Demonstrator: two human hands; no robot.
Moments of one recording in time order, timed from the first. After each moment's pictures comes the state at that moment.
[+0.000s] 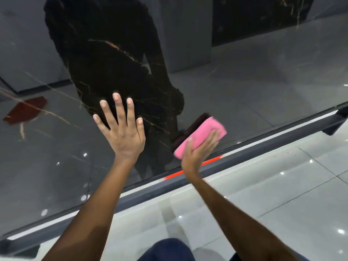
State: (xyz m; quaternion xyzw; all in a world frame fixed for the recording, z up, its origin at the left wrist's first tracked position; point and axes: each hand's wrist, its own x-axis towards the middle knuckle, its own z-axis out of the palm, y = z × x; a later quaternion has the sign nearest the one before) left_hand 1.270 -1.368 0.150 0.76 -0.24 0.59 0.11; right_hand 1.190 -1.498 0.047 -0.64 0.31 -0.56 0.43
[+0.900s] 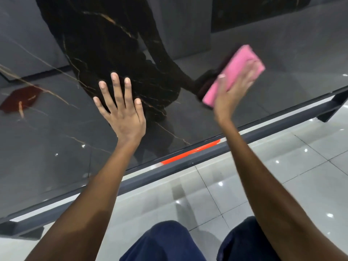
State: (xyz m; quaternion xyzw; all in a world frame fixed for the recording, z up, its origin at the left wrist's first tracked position) left_hand 1.252 -1.374 0.152 0.79 -0.21 0.55 0.16; right_hand 1.177 -1.605 0.155 -0.66 0.32 -0.56 0.40
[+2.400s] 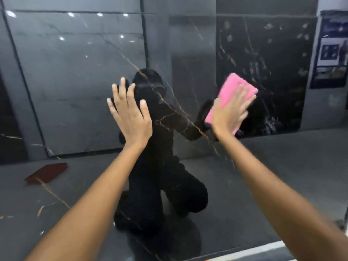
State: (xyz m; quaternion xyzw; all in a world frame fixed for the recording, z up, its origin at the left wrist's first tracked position) left_hand 1.210 -1.501 0.476 0.68 -0.17 0.62 0.35; right_hand 1.153 -1.712 0.481 -0.72 0.28 -0.58 0.26
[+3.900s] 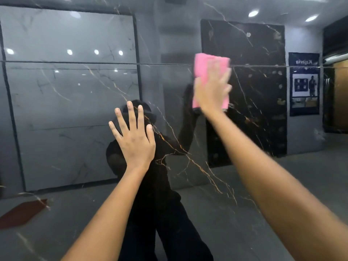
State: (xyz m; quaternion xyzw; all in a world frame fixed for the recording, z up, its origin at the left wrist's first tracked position) left_hand 1.241 -1.513 0.515 0.73 -0.15 0.63 0.24; right_hand 1.156 -1.683 0.641 -0.74 0.18 -0.62 0.20
